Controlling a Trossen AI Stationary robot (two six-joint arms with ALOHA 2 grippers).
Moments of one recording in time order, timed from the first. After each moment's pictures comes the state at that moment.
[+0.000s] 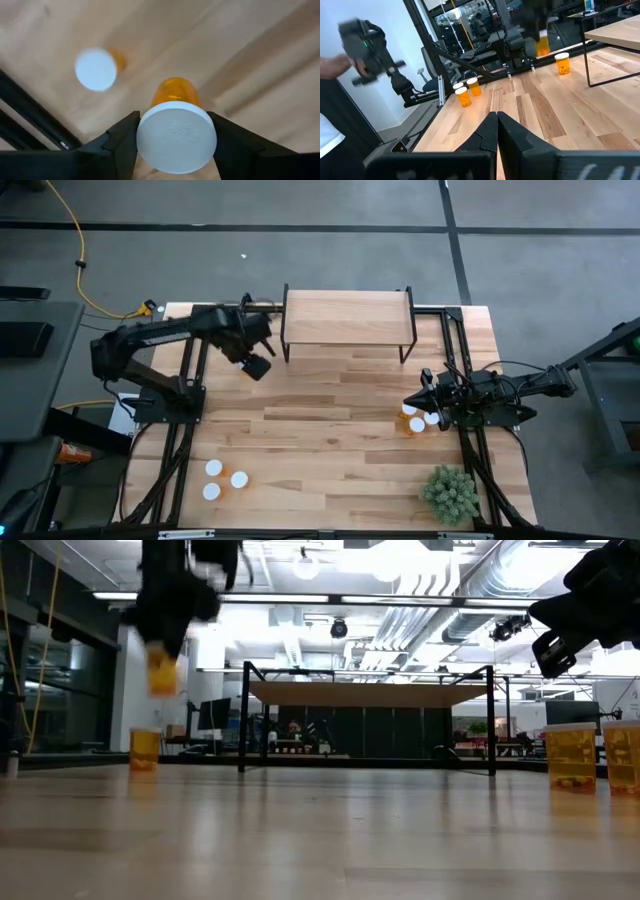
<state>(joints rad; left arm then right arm) 0.48 1.37 1.26 -1.34 -0.01 -0.51 0.18 0.01 0.02 0.00 0.04 0.34</state>
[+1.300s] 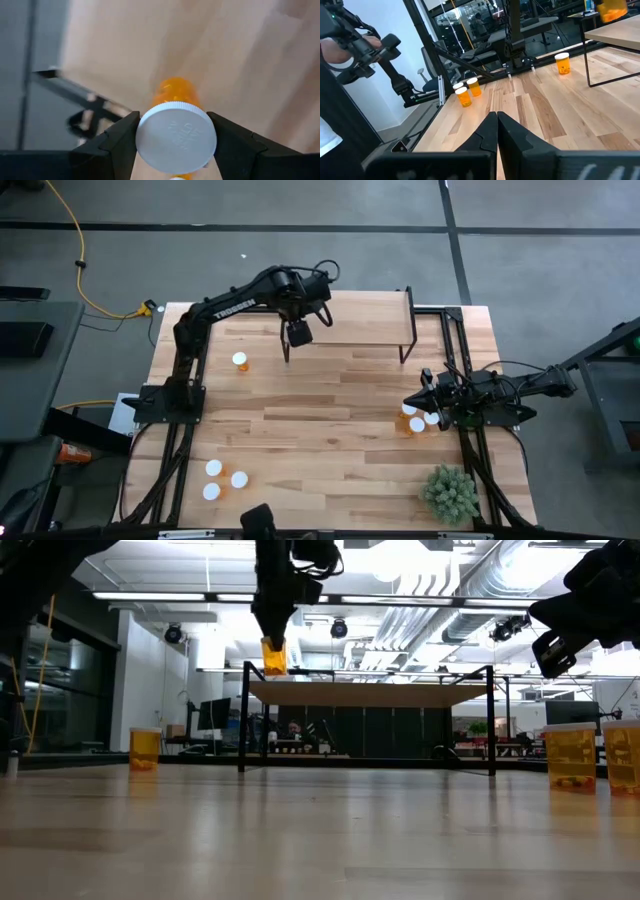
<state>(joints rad) 0.52 2.03 2.19 -1.55 -0.31 0.08 0.18 0.01 0.02 0.00 0.04 0.34</state>
